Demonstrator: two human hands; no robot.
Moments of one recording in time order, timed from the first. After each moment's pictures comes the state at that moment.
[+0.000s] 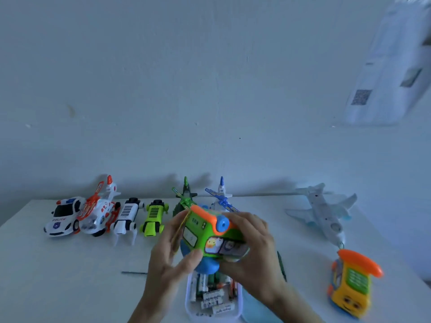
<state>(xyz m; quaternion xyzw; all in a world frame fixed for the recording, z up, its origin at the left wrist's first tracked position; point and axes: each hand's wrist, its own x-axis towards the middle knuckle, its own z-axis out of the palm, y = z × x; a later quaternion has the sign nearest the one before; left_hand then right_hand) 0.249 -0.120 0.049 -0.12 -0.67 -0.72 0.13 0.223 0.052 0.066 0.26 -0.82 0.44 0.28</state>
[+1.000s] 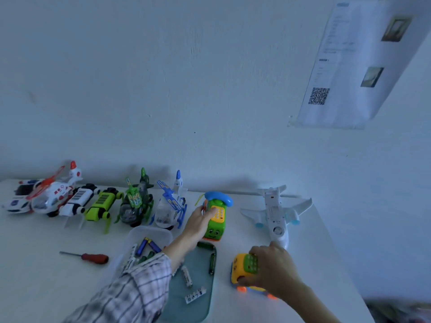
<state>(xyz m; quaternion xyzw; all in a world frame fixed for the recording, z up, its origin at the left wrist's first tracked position) 0.103 0.083 -0.026 0.11 -0.72 -0.68 -0.06 0.173 0.295 -0.009 0.15 -0.99 0.04 -0.06</state>
